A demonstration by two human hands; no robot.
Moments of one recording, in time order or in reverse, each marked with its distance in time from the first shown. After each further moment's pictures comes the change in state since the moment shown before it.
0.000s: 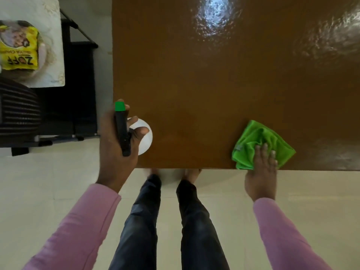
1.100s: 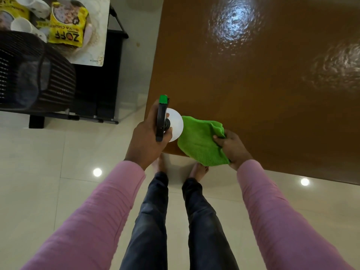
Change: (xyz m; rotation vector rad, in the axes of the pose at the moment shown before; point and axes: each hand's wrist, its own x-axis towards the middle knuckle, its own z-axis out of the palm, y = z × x) left_hand -0.018 -0.044 -0.031 0.288 -0.099 -0.146; right_hand 0.018 -0.149 0.009 0.975 -0.629 0.209
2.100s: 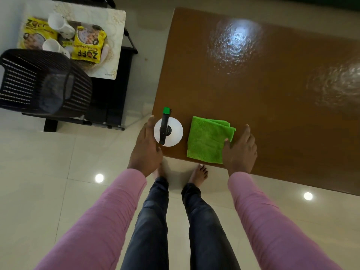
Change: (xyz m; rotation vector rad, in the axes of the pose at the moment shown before) left_hand -0.026 0.013 -0.011 0.106 -0.061 -0.170; right_hand -0.037 -0.008 -0.009 -0.835 0.719 -0.296
